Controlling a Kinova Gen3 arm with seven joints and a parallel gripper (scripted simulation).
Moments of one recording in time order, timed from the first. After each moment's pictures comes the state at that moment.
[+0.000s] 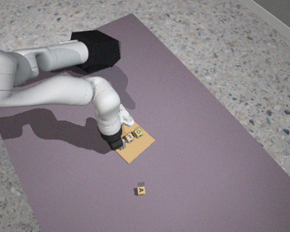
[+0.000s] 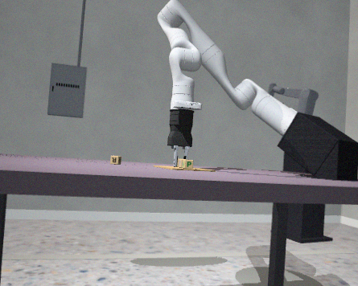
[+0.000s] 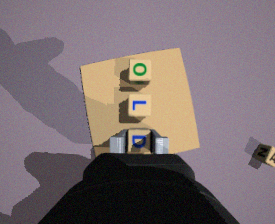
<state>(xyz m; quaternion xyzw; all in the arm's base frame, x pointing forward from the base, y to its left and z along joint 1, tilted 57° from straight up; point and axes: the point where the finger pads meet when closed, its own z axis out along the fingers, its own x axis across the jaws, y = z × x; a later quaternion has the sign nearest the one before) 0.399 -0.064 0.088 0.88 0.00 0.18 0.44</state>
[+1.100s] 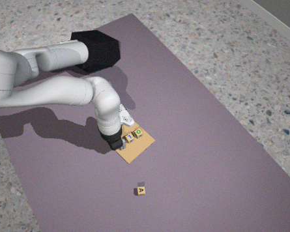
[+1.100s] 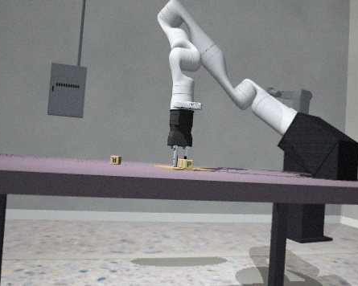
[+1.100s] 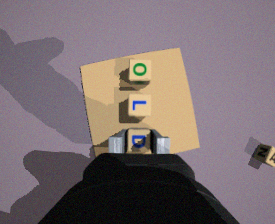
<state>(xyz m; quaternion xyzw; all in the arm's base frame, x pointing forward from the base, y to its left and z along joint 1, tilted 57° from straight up) 0.399 -0.064 0.088 0.88 0.00 0.18 0.44</state>
